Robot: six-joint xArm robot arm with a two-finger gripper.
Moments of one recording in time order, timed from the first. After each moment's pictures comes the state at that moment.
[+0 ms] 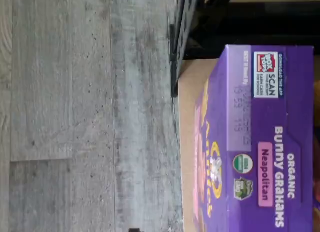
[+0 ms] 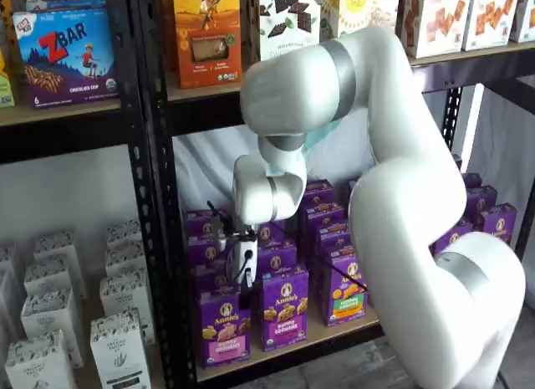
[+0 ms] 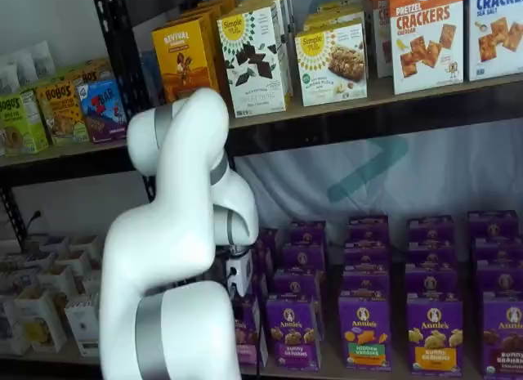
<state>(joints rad) 0.33 0.88 -1.34 0.25 0.43 -1.46</state>
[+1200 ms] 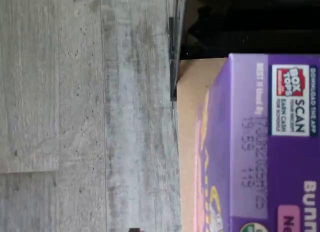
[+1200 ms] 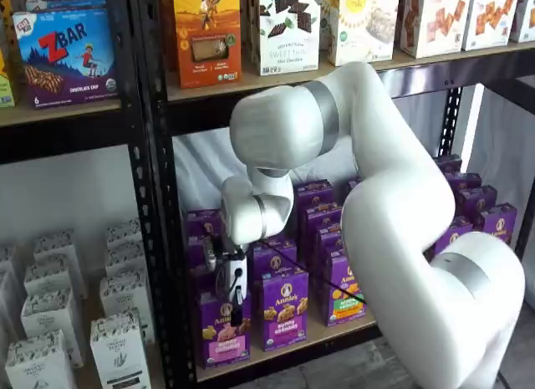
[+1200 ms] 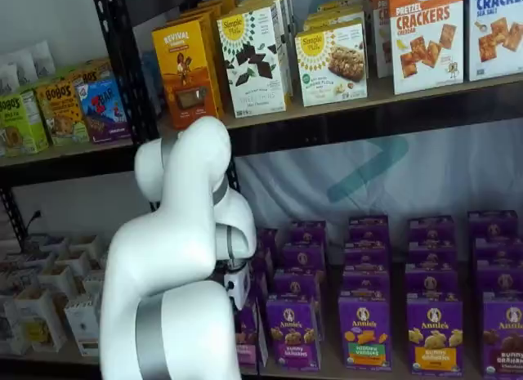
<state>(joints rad) 0.36 1.06 -1.54 0.19 0.47 -1.37</state>
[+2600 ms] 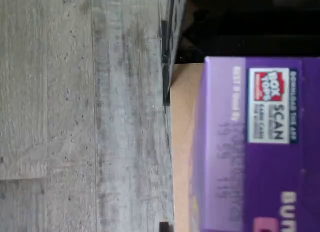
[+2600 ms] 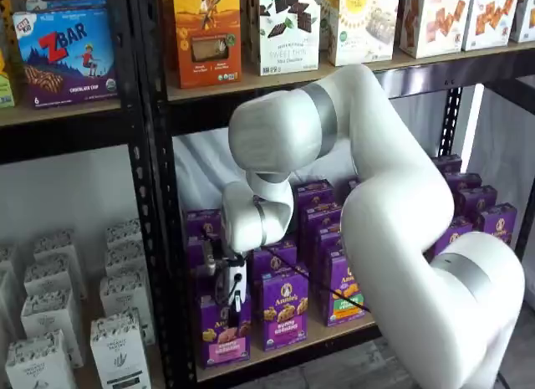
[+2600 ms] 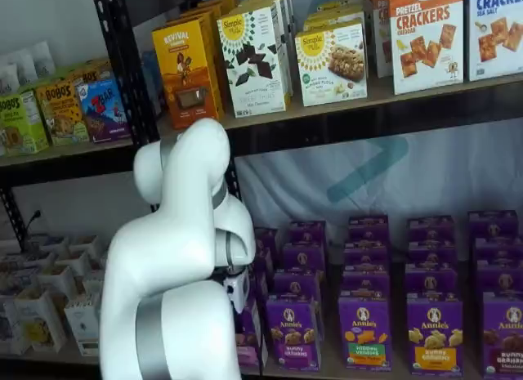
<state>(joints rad) 0.38 1.07 -1.52 0.22 0.40 -1.39</state>
